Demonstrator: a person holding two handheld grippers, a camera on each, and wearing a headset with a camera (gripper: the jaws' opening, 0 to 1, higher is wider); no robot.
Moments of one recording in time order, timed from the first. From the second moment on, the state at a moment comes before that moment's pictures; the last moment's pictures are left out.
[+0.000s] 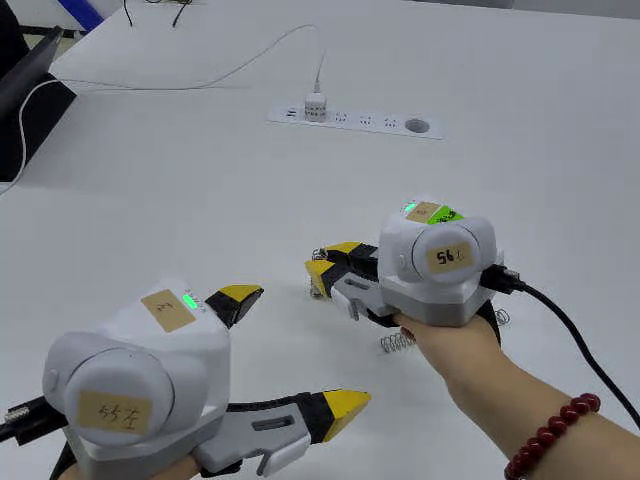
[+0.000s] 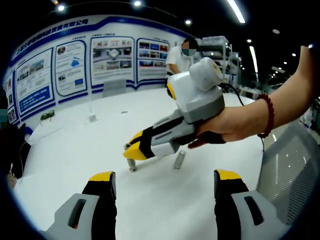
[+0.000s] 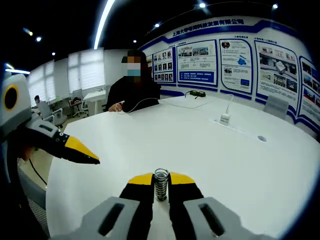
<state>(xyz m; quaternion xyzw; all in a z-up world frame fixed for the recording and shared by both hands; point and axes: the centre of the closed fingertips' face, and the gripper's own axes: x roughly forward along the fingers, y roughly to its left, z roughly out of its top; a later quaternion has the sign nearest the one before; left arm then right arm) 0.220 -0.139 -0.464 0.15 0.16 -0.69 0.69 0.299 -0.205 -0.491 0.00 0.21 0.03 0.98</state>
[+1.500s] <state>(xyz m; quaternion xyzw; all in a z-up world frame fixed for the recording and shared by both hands) 0.214 -0.147 -0.452 0.12 0.16 -0.70 0.69 0.245 -0.222 -0.447 0.05 0.20 -0.01 0.98</state>
